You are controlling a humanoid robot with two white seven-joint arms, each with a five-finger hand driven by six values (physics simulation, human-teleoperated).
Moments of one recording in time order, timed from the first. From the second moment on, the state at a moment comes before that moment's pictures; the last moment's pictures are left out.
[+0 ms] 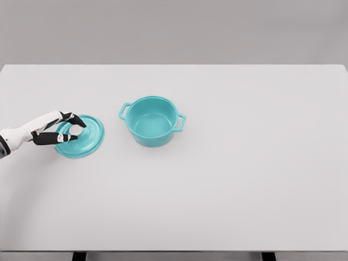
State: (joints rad) left arm -0.35 0.78 -0.44 -1.21 0.21 -0.36 -0.53; right arm -0.01 0.00 0.09 0.11 0.07 -0.28 0.61
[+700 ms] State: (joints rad) left arm -0.34 0.79 -0.44 -1.31 0.19 -0.40 -0.57; right arm -0.01 0.00 0.09 0.11 0.07 -0.28 0.61
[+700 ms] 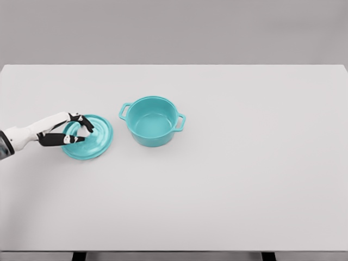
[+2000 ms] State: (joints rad) left arm -0.37 0.83 -0.39 -1.39 0.21 -0.39 -0.57; right arm -0.01 0.00 0.09 0.11 0.07 -0.28 0.61
